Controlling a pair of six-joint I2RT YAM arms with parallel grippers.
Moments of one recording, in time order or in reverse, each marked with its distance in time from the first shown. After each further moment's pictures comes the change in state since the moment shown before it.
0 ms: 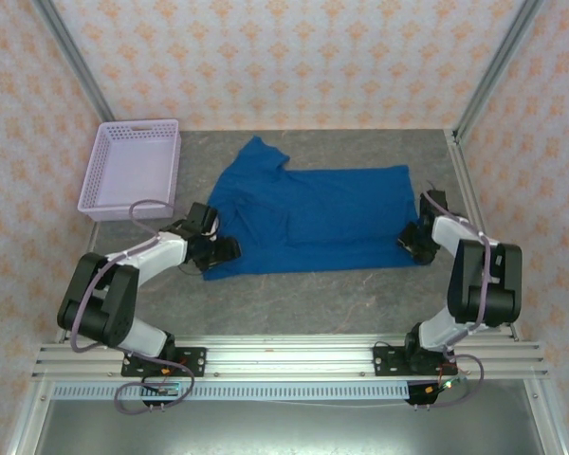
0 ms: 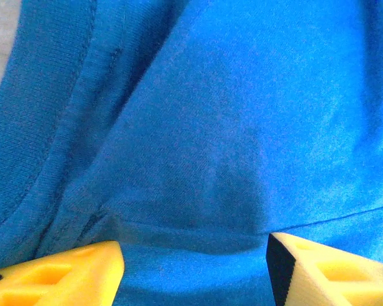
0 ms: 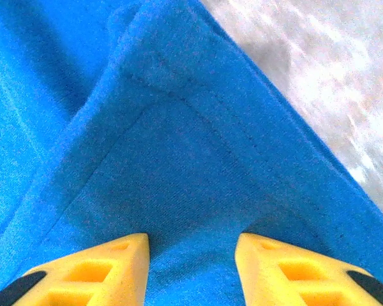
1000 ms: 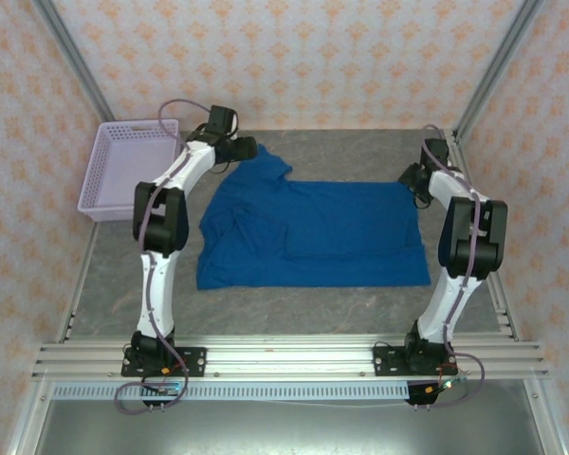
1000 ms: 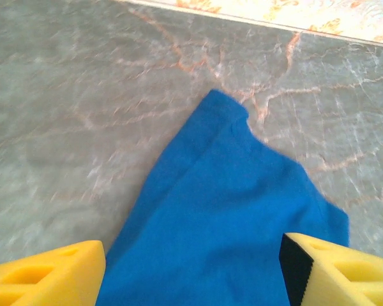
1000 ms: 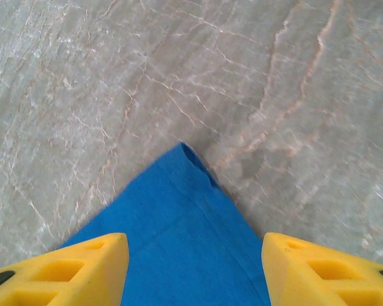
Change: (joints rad) left arm 0.096 0.922 1.434 -0.201 -0.100 0.291; right arm 0.013 0.429 0.606 0.176 0.098 -0.005
